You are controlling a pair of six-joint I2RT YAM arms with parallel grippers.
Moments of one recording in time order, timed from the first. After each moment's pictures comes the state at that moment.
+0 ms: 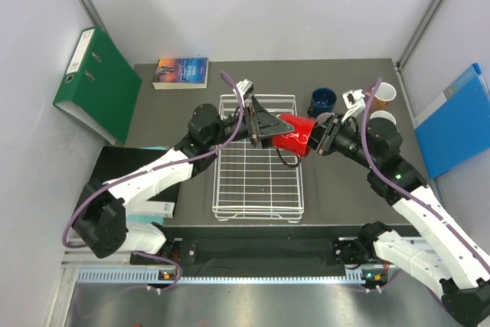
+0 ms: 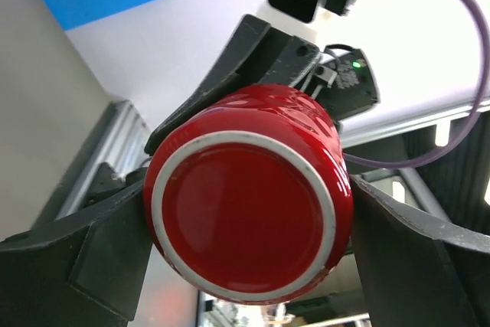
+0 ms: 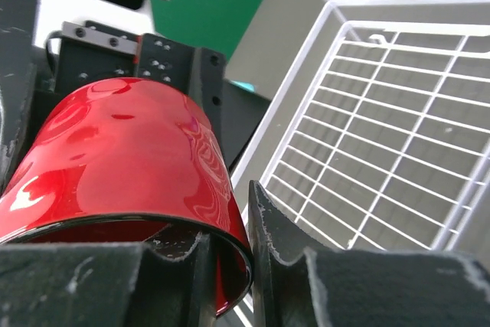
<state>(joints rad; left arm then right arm) -0.70 1.37 0.91 0.66 0.69 -1.41 0.51 0.80 0.82 -0.14 -0.34 0.70</state>
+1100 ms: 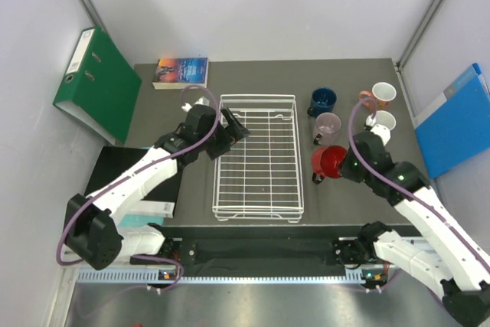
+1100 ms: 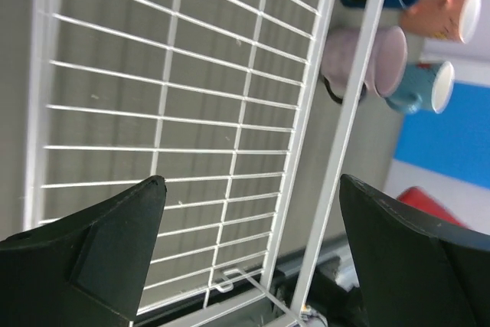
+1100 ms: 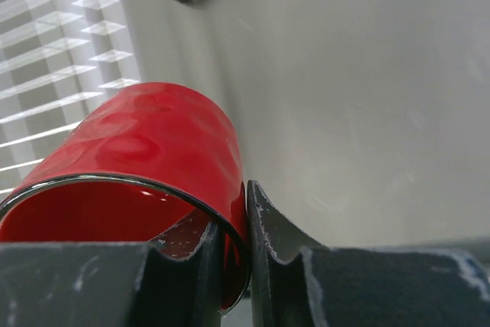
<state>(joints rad) -0.56 1.26 0.96 -0.34 0.06 -1.05 0.52 0.76 0.88 -0.89 0.31 0.73</state>
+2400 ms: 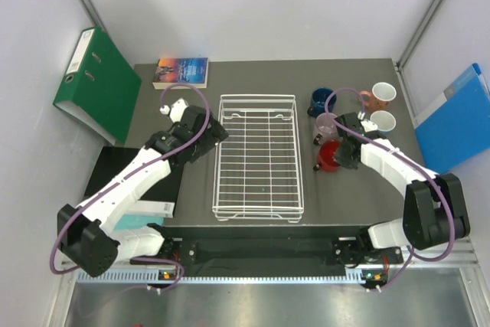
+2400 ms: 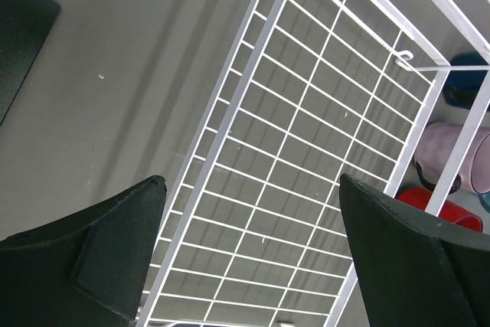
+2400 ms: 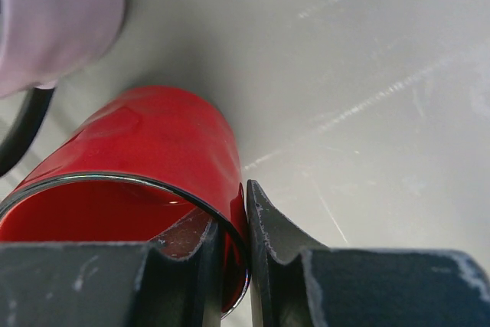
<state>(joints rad) -0.56 1.21 1.05 -0.67 -0.33 -1.05 0.27 1.37 0.82 -0.62 0.32 0.77</state>
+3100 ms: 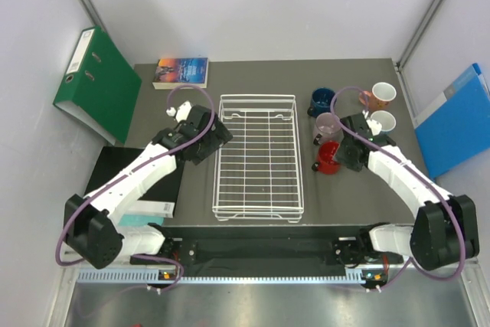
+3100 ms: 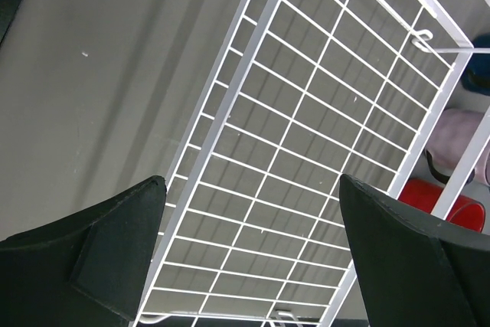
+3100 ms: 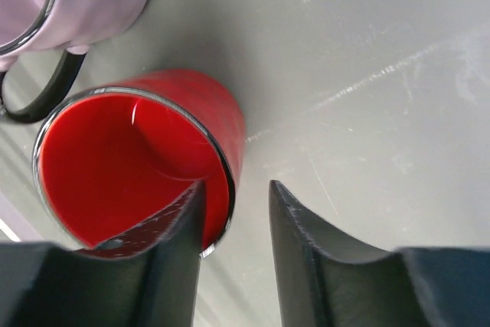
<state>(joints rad) -0.56 1.27 1.06 -0.67 -0.27 -1.08 0.27 1.26 0.82 -0.68 0.29 0.73</state>
